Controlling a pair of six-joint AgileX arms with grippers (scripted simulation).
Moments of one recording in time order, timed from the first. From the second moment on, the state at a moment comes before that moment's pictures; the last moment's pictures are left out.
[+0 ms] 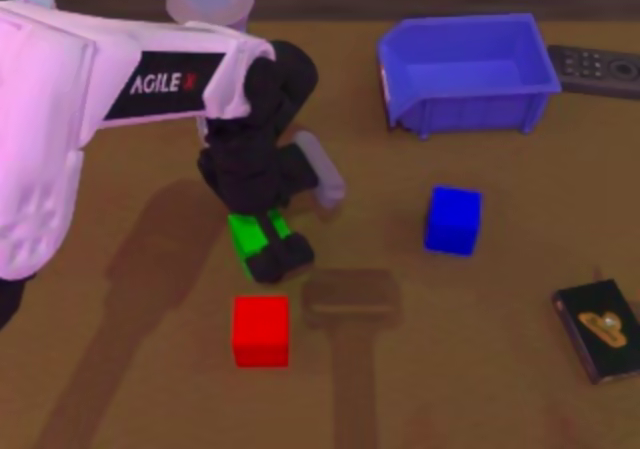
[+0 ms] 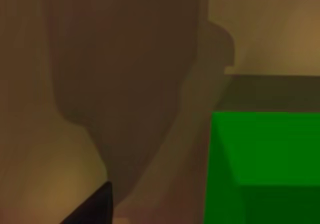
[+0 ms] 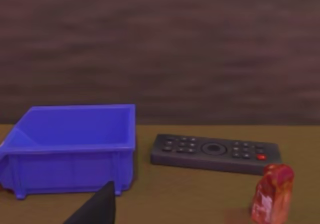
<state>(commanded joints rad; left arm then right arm) -0.49 2.36 1.66 -0.88 0.00 0.66 0.00 0.00 0.00 0.00 0.00 0.00</state>
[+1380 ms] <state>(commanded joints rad) -0.49 2.33 1.68 -0.91 0.02 0.65 0.00 0.00 0.00 0.00 0.00 0.00</state>
